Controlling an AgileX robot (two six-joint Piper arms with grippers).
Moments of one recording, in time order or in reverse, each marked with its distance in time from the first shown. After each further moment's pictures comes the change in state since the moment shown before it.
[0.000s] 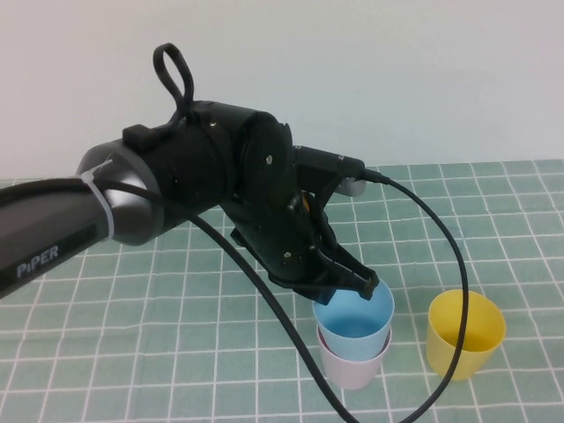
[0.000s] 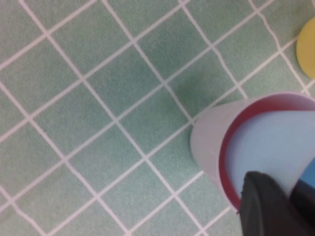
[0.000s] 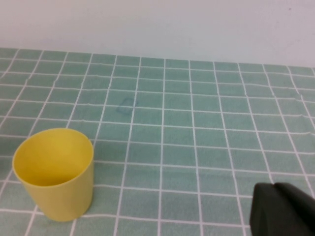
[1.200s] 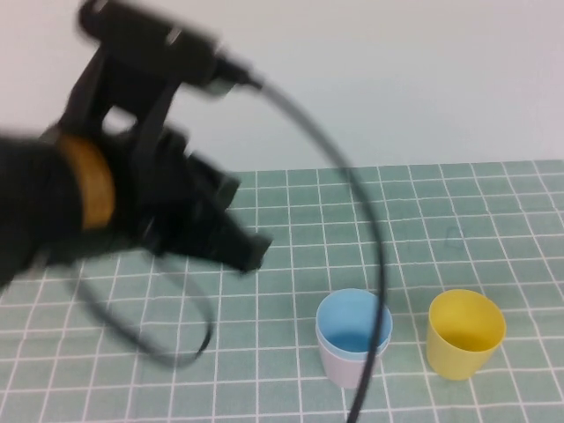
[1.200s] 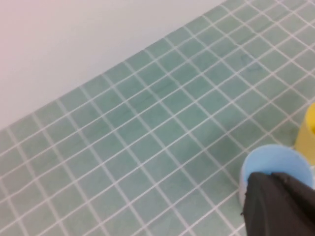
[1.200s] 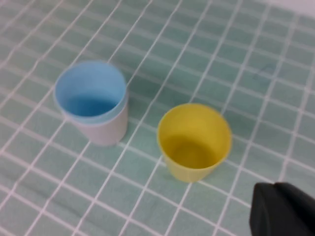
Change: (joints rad) right arm 0.170 0.526 -0.435 0.298 0.278 -0.334; left arm -0.132 -0.661 0.282 0.486 -0.176 -0.284
